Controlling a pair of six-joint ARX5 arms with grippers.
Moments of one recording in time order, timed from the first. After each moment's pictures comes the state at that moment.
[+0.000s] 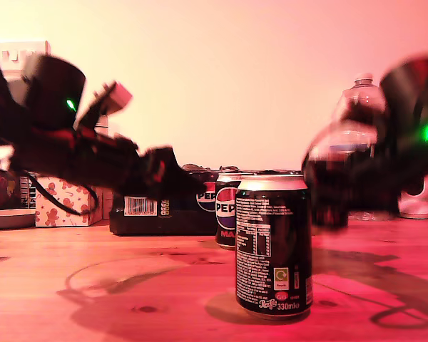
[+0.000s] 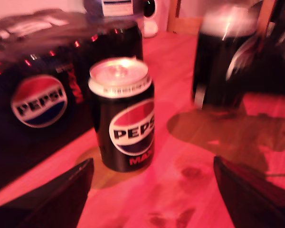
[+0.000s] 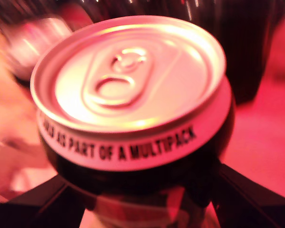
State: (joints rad) left arm -0.43 1.91 0.77 0.84 0.55 0.12; right arm 0.26 1.70 0.64 0.67 -0.22 0.02
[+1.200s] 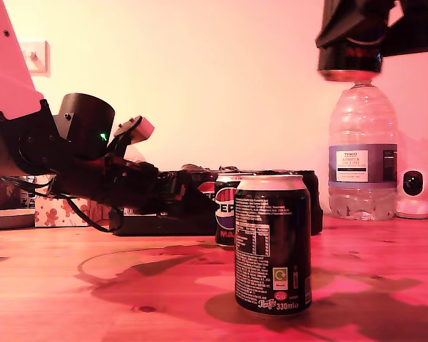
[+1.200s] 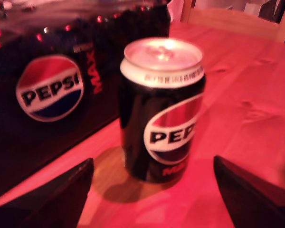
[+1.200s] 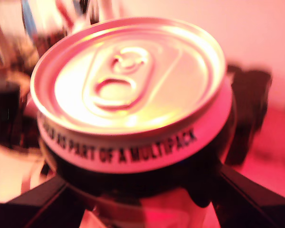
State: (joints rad) left arm -0.42 2.09 0.97 0.81 0.52 0.08; right arm 0.39 0.91 0.64 -0.02 -0.15 -0.05
